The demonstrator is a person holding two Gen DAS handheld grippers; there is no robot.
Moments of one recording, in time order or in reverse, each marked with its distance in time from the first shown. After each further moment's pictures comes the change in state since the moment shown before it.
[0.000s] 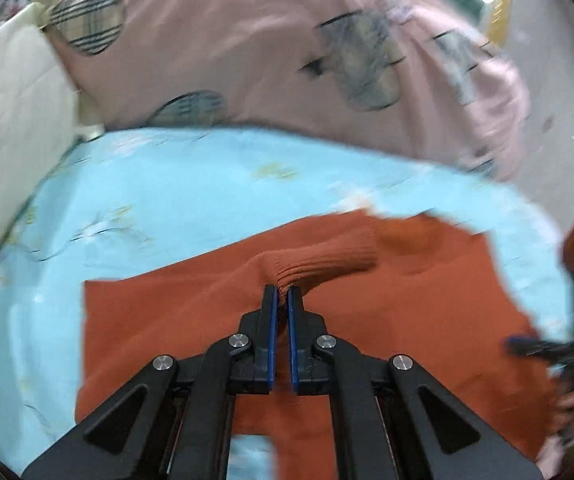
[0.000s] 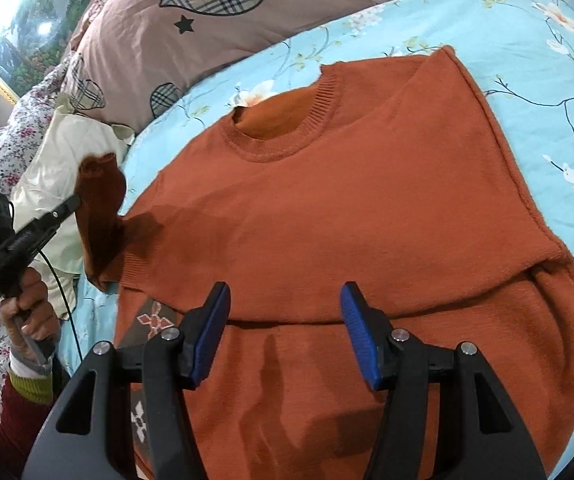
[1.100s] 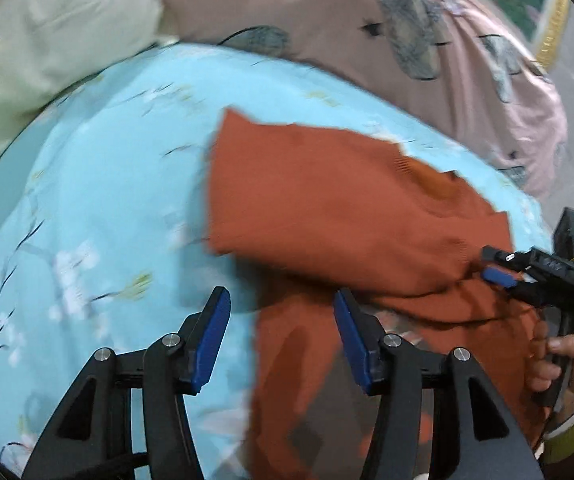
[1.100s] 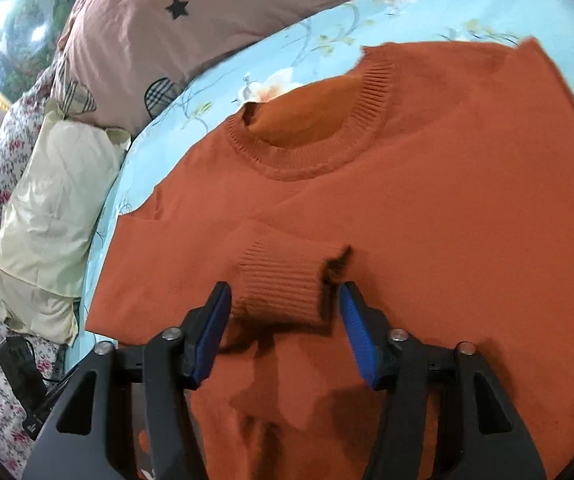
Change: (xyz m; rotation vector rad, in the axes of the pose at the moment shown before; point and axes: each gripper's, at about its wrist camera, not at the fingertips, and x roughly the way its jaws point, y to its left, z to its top) left arm -0.019 0.015 -0.130 -0.248 0.080 0.174; right arm 0.081 0.023 0.045 0.006 0.039 0.034
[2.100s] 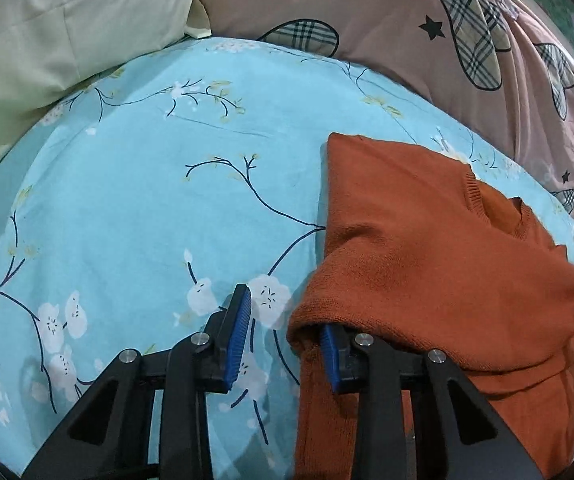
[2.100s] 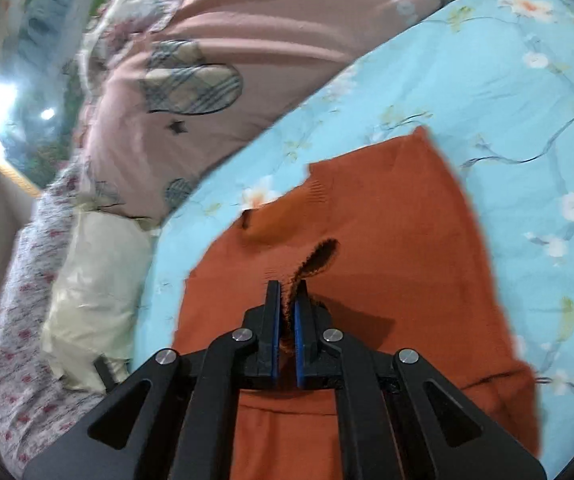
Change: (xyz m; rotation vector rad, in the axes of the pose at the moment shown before) left arm 0.058 0.013 0.034 -0.049 -0.032 0.127; right arm -0.123 -0.060 0.017 0.179 -0.209 0.039
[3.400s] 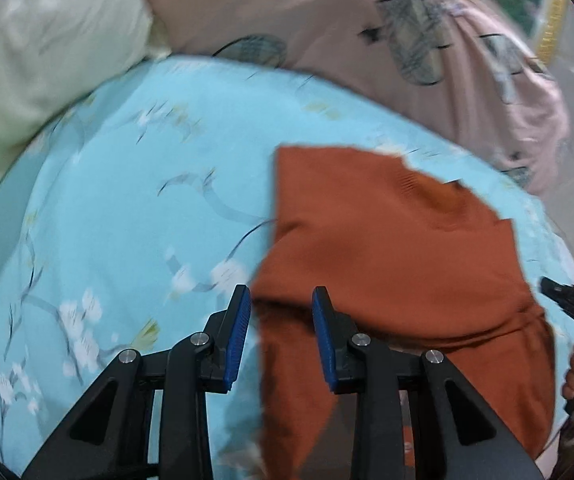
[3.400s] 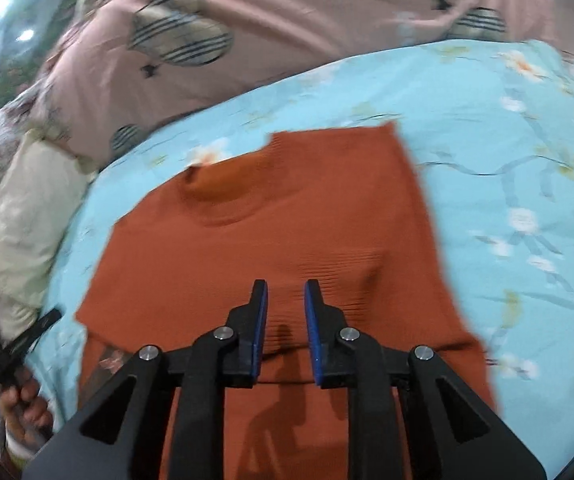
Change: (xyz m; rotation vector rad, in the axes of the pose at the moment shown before) left arm -0.058 -0.017 0.003 0.113 -0.004 -0.151; right arm 0.010 0.028 -0.042 -0.245 0.045 -0.215
